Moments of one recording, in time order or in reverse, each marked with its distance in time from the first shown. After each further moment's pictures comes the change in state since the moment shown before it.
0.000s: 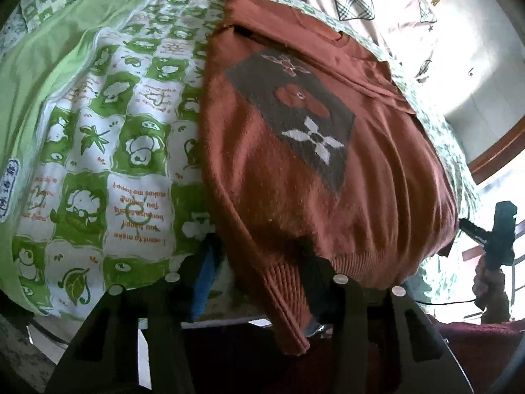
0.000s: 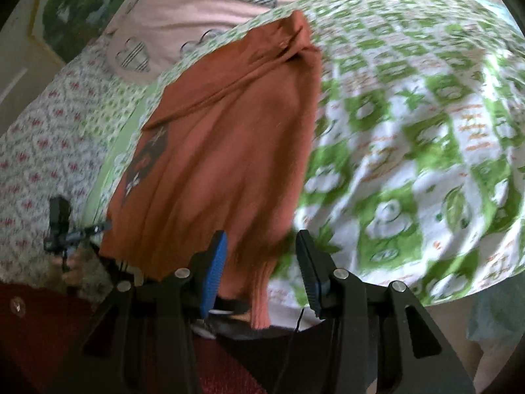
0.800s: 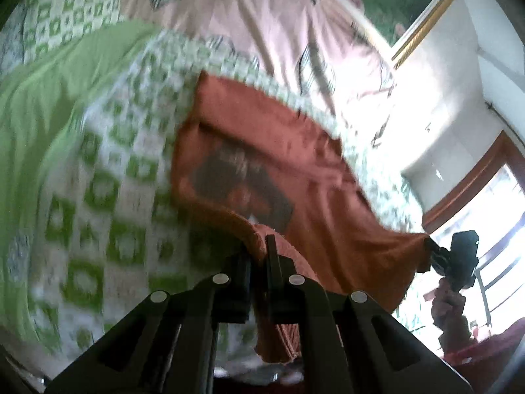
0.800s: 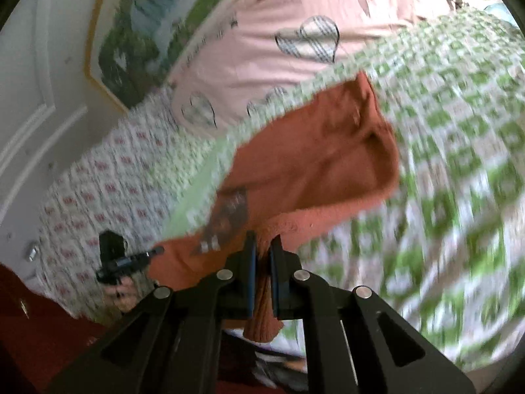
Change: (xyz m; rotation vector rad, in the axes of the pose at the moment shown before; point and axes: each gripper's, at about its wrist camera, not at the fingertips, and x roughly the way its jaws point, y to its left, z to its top) left arm -0.071 -0.006 0.051 -0.036 -0.299 -0.203; right arm -0.033 0.025 0.060 0.019 -0.260 0.308
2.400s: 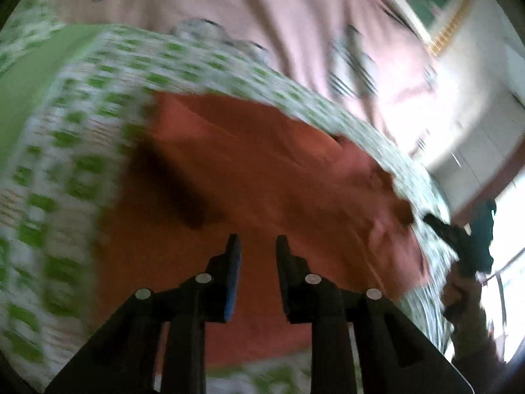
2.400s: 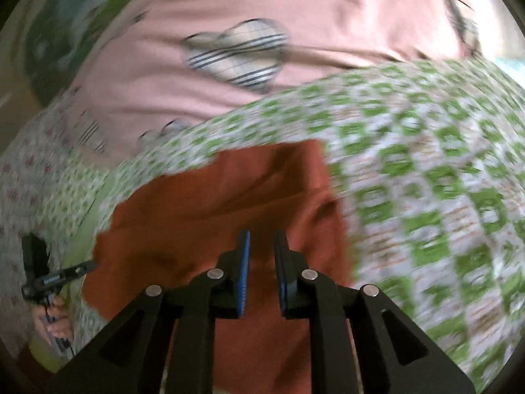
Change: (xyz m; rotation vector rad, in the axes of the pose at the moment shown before) left arm 0.229 0.001 0.144 0.078 0.129 0.056; right arm 0.175 -0.073 0.156 -0.123 0.041 -0.370
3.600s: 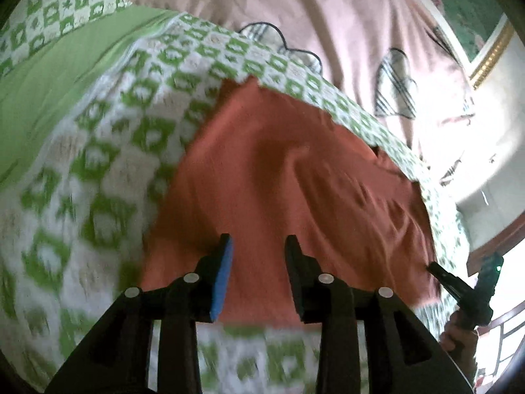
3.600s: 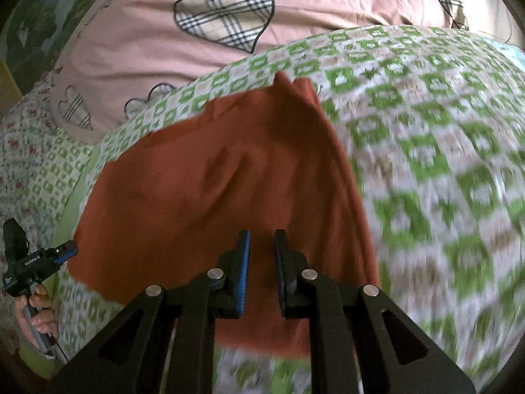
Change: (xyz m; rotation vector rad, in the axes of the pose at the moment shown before) left arm -0.040 0.014 -0.033 -0.210 -0.057 0.164; right arm -0.005 0.009 -0.039 0.070 0.096 -0.107
